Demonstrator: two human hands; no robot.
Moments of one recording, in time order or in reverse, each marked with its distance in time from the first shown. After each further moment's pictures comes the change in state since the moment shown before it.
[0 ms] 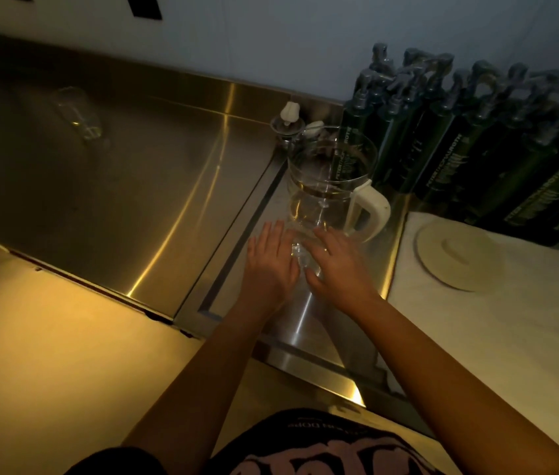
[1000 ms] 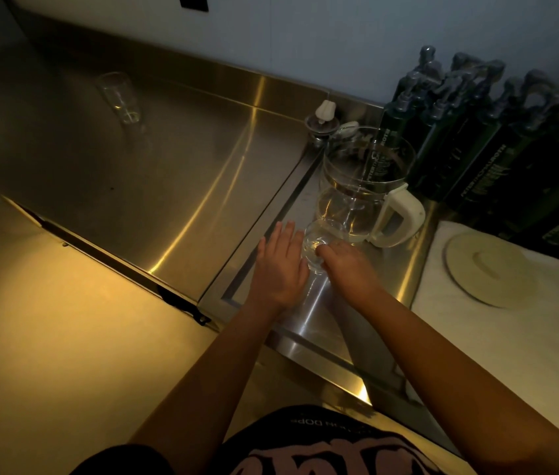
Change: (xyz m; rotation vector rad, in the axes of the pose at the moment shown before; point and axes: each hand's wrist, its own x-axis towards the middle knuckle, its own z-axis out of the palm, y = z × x) left_hand -0.016 -0.013 -0.016 -0.138 -0.044 -0.116; right_hand 0.015 -0.007 0.025 0.007 -0.118 -0.106
